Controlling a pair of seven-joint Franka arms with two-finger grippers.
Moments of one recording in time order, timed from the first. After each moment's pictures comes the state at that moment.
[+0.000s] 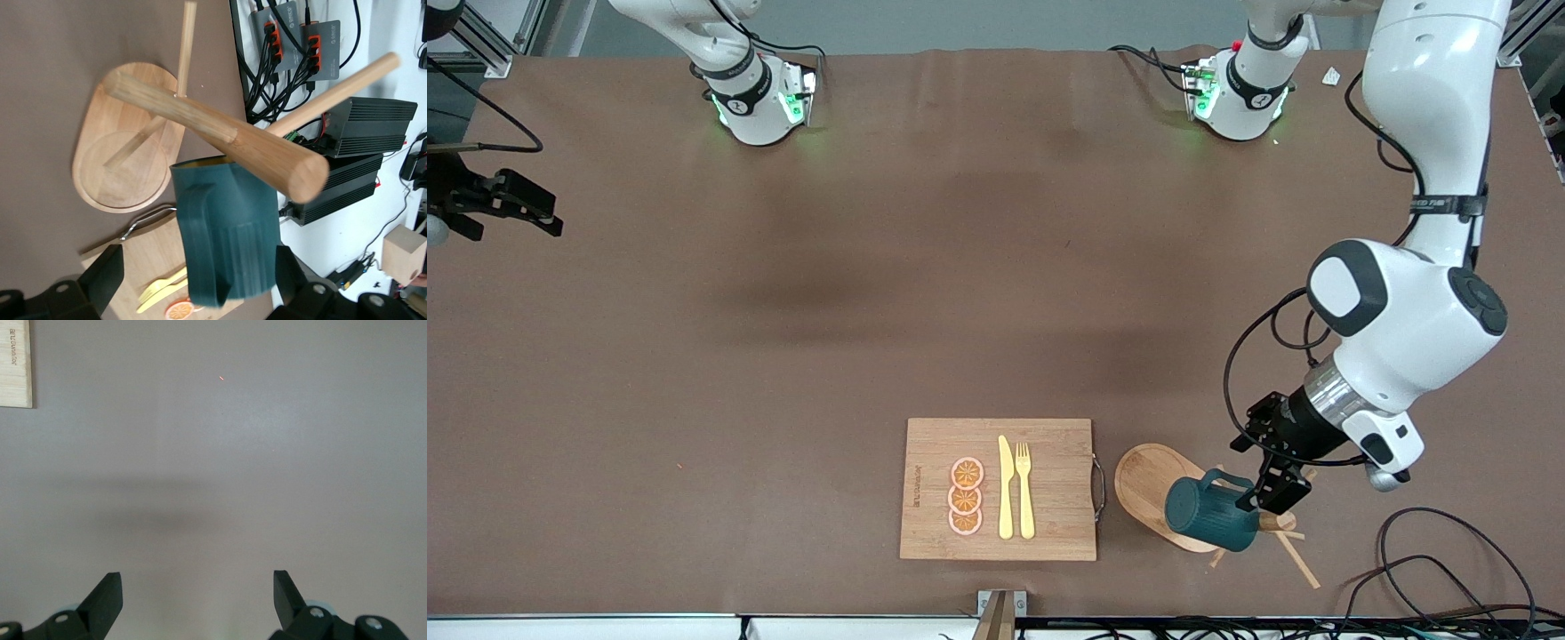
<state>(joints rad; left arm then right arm) -0.14 0.59 -0.10 -1.45 -0.42 2.51 -1.22 -0.03 -0.08 -0.03 -1.67 -0.02 1.59 -0.12</state>
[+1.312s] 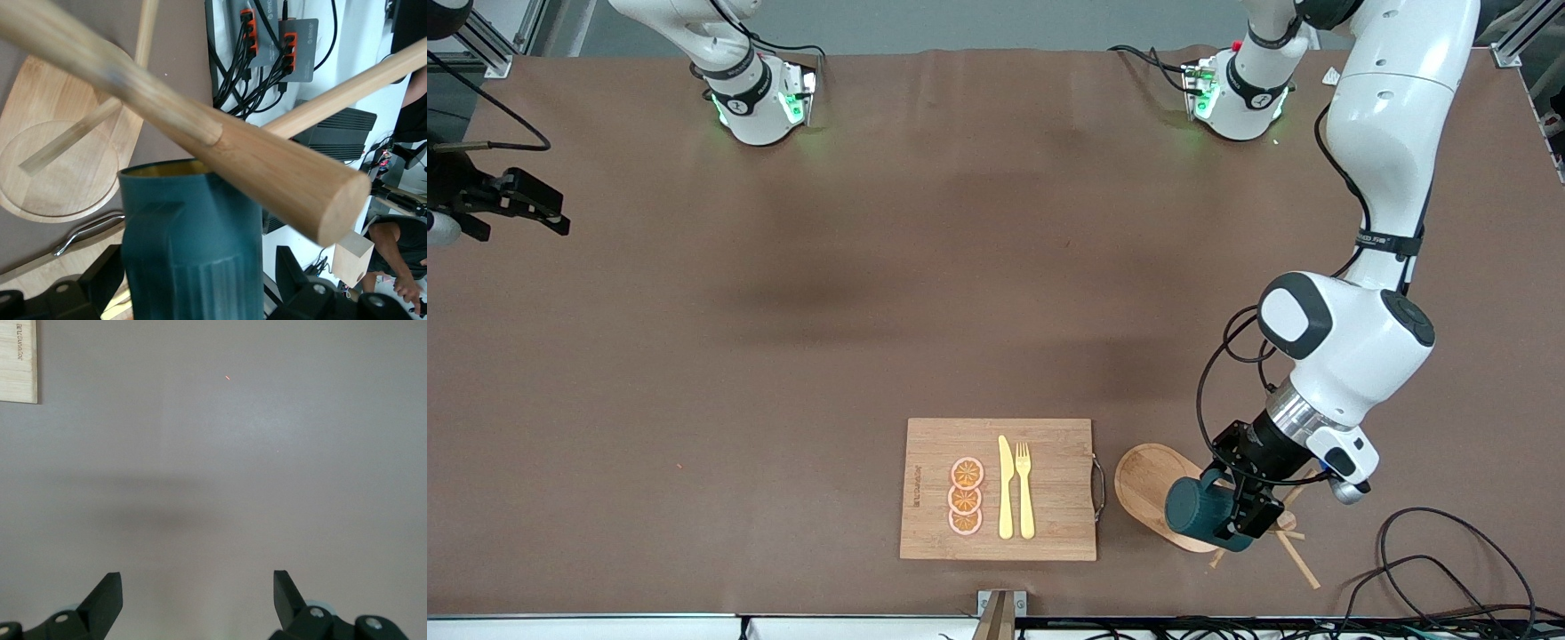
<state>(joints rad) -0.14 0.70 -0.16 -1.43 -0.46 2.75 -1.22 -0.03 -0.08 -0.02 -1.67 -0.01 1.59 -0.13</state>
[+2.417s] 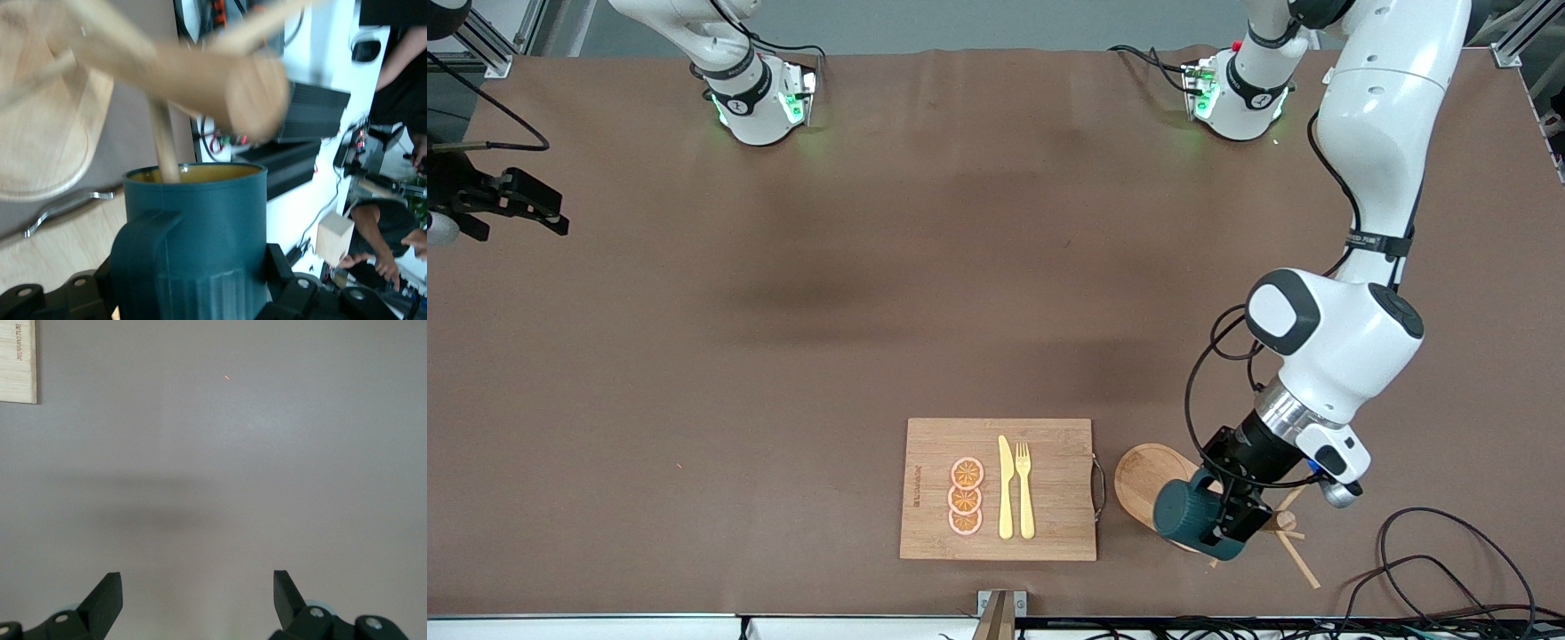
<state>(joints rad) -0.18 0.69 -0.17 -1.39 -0.46 2.76 -1.22 -0.03 -0.08 -0.02 -1.67 -0.01 1.58 -0.13</state>
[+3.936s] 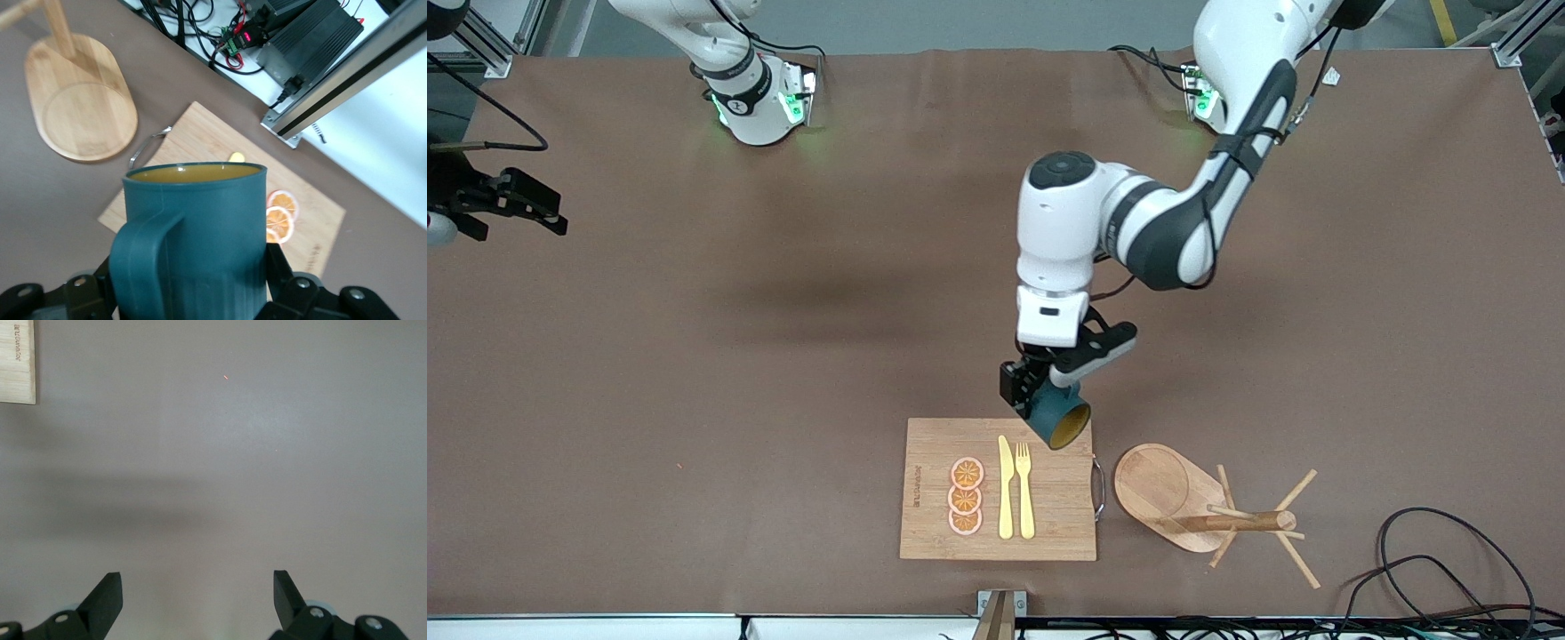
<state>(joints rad) -0.57 0.63 -0.16 -1.40 0.66 2.34 -1.66 -0.03 -0.08 -0.02 -1.67 -0.01 1.58 -0.13</state>
